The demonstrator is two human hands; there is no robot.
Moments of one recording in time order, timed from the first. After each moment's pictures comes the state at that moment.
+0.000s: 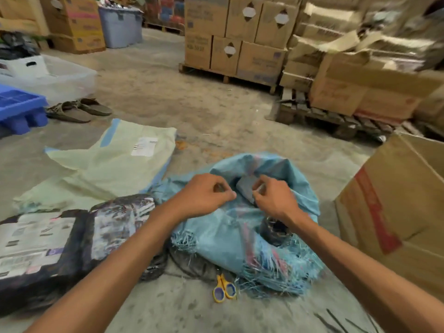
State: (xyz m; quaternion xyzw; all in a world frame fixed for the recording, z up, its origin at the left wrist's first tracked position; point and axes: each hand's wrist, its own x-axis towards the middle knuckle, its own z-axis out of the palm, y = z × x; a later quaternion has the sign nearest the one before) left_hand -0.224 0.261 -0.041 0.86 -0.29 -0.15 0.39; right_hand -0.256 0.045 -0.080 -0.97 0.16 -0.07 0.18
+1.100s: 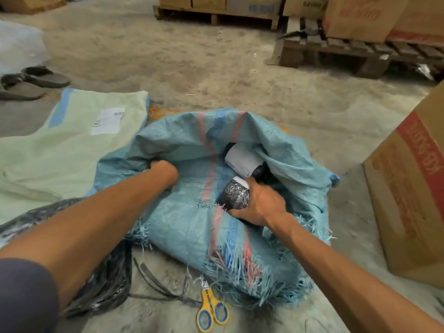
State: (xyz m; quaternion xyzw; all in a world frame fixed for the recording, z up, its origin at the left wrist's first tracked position) left_hand -0.020 0.176 -0.212 0.86 -0.22 -0.27 -0.38; right_hand -0.196 -0.020 -0.232 -0.97 0.17 0.09 0.13
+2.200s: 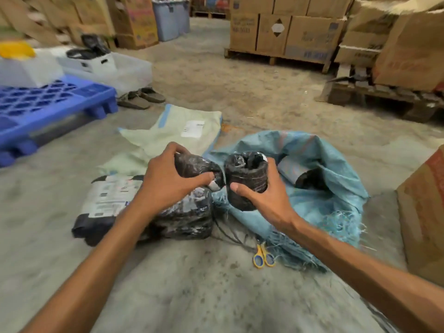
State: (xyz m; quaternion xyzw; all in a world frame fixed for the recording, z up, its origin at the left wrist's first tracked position) left_hand -0.283 0.372 -0.032 0.90 -0.08 0.06 0.43; right_hand -0.304 0.147 -0.102 -0.80 -0.01 -0.16 0.57
